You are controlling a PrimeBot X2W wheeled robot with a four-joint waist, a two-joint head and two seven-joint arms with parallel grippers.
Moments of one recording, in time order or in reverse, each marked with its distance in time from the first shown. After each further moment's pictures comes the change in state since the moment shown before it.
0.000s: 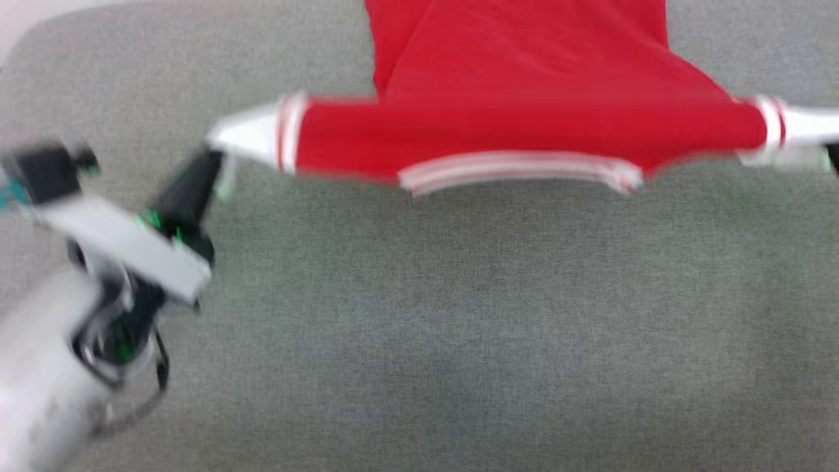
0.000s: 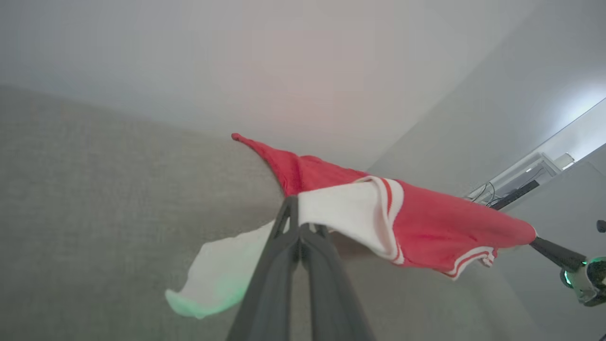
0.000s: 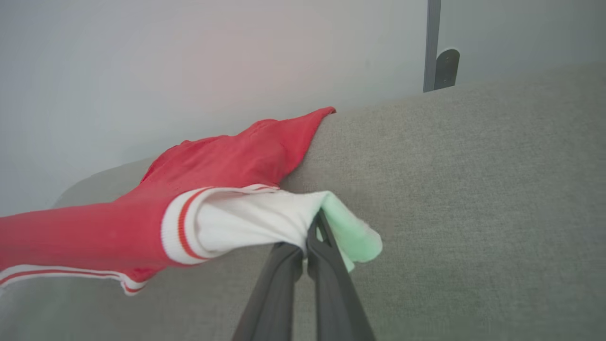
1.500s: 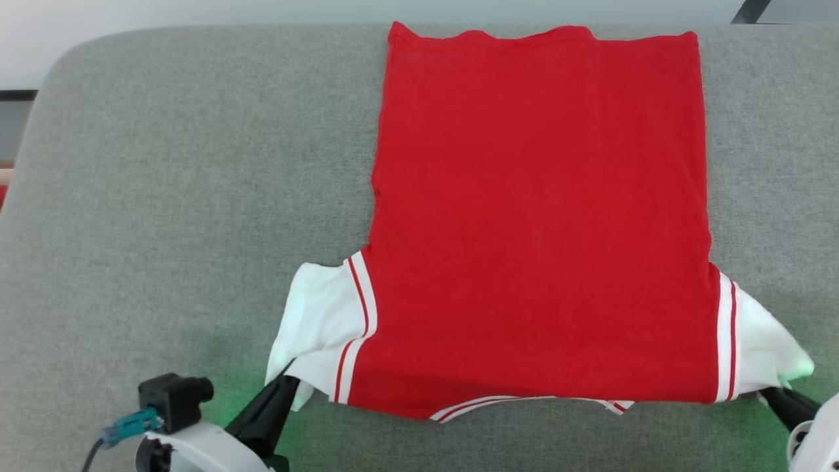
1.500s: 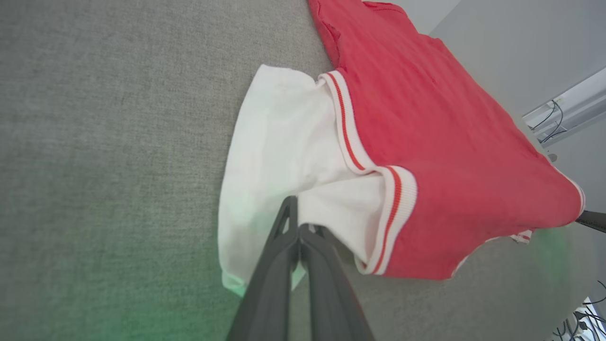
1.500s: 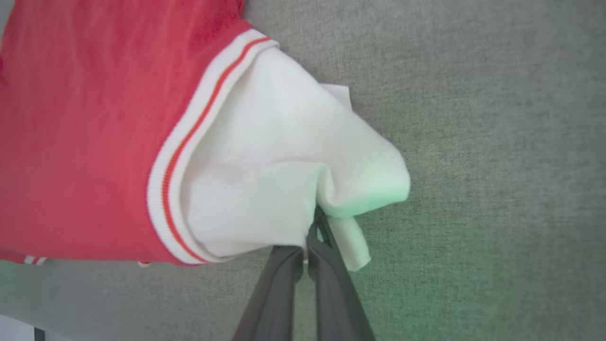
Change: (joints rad) left arm 0.670 -0.149 0.225 -0.228 0.461 0.139 0.049; right arm 0.582 0.034 0.008 -0.215 0.008 0.000 0.133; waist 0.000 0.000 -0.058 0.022
